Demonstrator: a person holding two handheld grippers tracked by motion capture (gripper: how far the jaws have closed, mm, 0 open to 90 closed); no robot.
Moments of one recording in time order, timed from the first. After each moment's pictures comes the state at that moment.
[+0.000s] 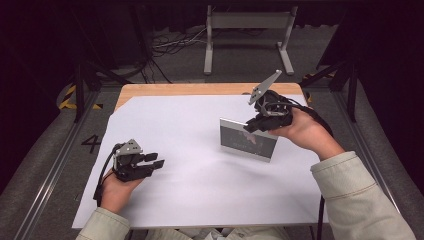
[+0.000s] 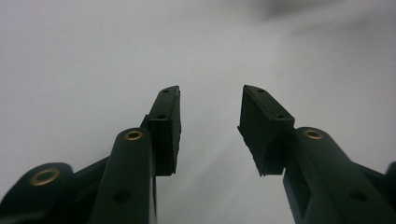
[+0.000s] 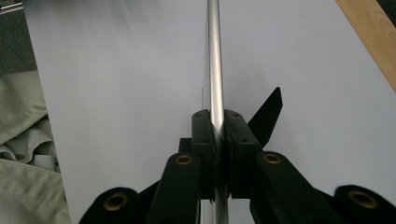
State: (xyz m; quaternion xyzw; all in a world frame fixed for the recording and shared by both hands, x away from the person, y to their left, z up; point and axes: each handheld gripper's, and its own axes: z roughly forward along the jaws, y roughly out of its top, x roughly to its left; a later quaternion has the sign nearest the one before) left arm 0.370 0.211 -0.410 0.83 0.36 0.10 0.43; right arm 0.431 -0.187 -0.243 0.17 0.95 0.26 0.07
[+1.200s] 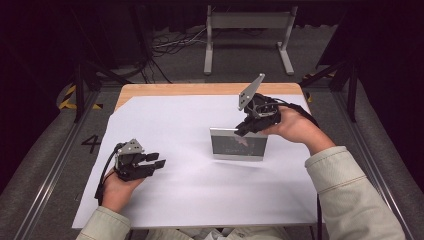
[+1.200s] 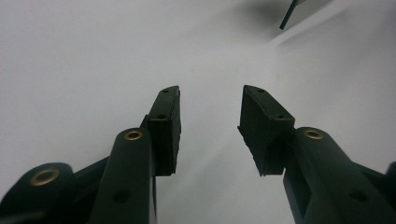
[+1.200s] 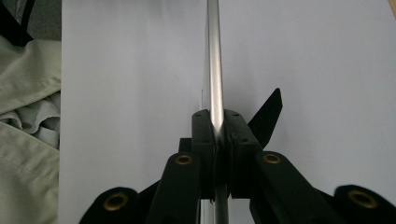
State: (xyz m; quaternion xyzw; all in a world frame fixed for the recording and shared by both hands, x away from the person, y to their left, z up) left arm 0.372 0.208 -0.412 0.83 0.35 0.10 0.43; right arm 0.452 -0.169 -0.264 0.06 0.97 0.25 0.02
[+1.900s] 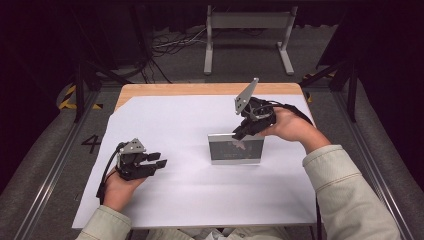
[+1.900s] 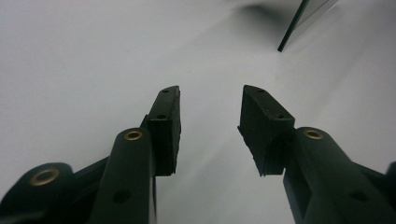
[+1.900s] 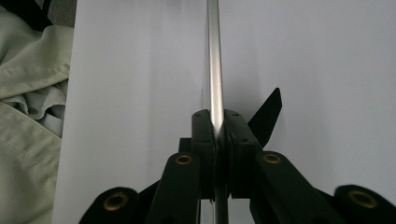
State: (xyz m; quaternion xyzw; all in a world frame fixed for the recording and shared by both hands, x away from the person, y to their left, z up) left arm 0.374 0.204 -0.413 0.83 0.35 0.09 0.42; right arm 0.463 -0.165 -0.281 0.02 0.97 0.25 -0.01
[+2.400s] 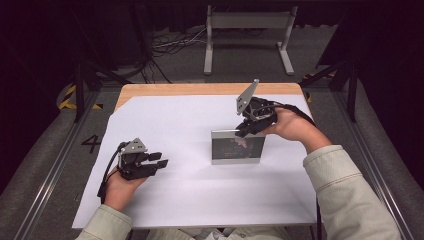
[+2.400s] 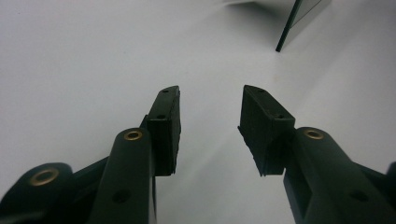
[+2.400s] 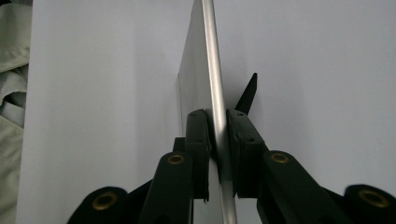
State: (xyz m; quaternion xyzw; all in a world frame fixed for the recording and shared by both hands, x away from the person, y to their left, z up) left arm 0.376 0.202 -0.413 0.83 0.35 0.09 0.42; right arm 0.467 -0.170 -0.286 0.03 0.97 0.22 0.04
